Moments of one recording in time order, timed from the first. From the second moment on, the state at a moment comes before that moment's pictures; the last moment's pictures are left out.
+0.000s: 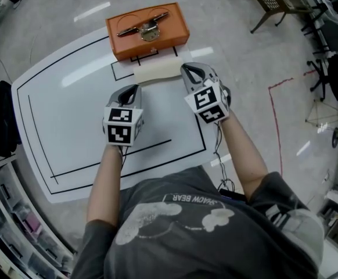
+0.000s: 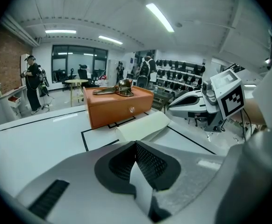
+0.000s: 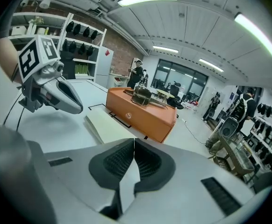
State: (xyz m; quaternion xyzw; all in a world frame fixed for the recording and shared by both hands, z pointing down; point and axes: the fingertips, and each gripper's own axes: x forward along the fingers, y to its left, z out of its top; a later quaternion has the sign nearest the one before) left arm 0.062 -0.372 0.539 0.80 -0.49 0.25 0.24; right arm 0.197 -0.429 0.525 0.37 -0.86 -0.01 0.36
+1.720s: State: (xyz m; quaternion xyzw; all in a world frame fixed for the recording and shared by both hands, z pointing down) left arm 0.068 -0.378 0.562 0.79 -0.49 0.27 0.26; right arm 0.173 -0.418 0.542 0.22 -0.86 -0.13 0.44
